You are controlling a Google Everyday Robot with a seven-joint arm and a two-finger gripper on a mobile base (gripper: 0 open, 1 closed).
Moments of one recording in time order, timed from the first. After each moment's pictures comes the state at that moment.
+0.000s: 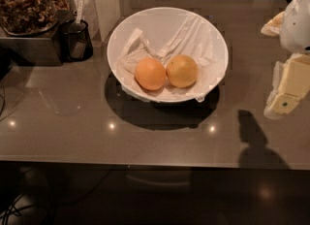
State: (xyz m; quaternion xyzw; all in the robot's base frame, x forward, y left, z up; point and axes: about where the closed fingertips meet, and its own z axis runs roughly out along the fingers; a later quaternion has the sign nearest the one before) arm 0.438 -0.217 0.976 -0.60 0.78 -0.03 0.16
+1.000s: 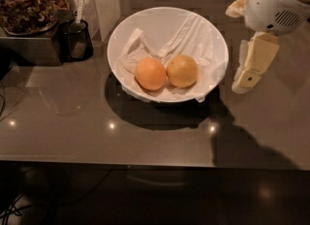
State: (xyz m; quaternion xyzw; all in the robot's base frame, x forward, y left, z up) arm 0.491 -0.167 0.987 -0.65 0.73 -0.01 0.21
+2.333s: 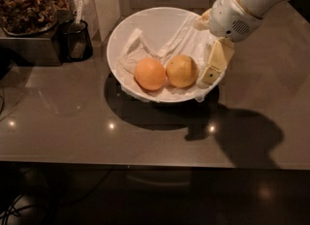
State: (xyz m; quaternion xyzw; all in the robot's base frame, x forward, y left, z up) arm 0.541 -0.108 0.944 -0.66 0.70 0.11 0.24
